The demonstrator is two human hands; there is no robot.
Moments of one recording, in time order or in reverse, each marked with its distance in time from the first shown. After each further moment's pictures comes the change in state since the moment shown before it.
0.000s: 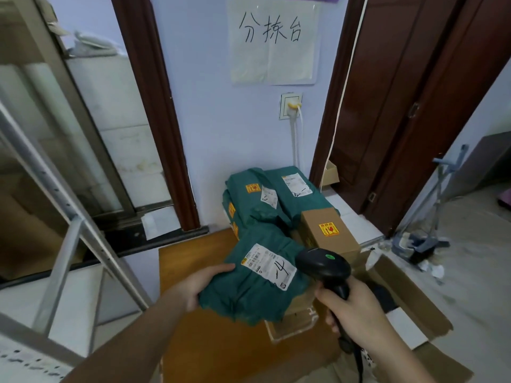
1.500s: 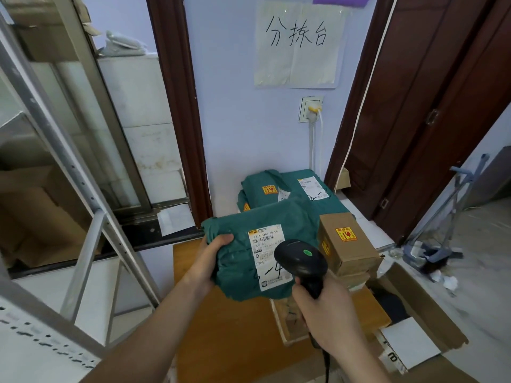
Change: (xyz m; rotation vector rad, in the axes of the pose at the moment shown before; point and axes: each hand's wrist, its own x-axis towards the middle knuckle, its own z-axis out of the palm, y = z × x) left_hand -0.038 0.024 -0.004 -0.354 0.057 0.517; right_hand -0.005 -0.024 0.072 -0.223 0.075 -0.235
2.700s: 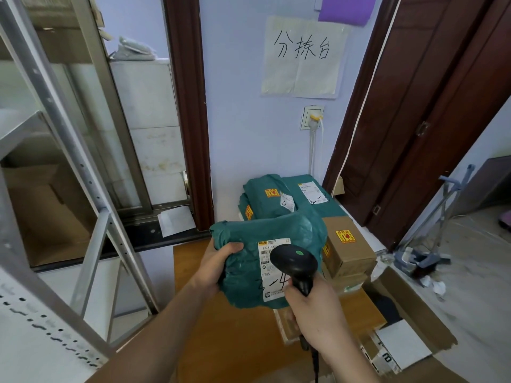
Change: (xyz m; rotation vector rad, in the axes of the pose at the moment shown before) left_hand -0.014 -0.004 -0.011 0.016 -0.111 0.093; right_hand -0.014 -0.019 0.030 0.036 0.002 0.071
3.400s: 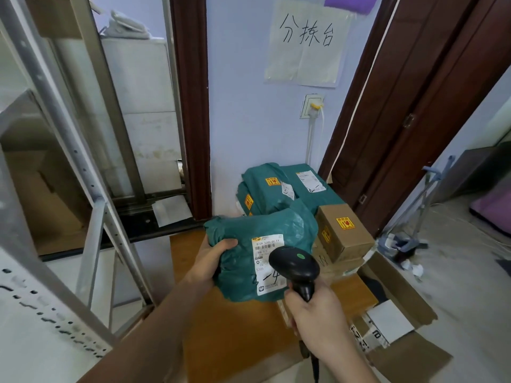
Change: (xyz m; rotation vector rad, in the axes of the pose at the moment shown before) left_hand 0.001 -0.008 -0.047 -0.034 -0.032 -0.001; right_hand -0.036 -0.015 0.036 0.031 0.038 0.096
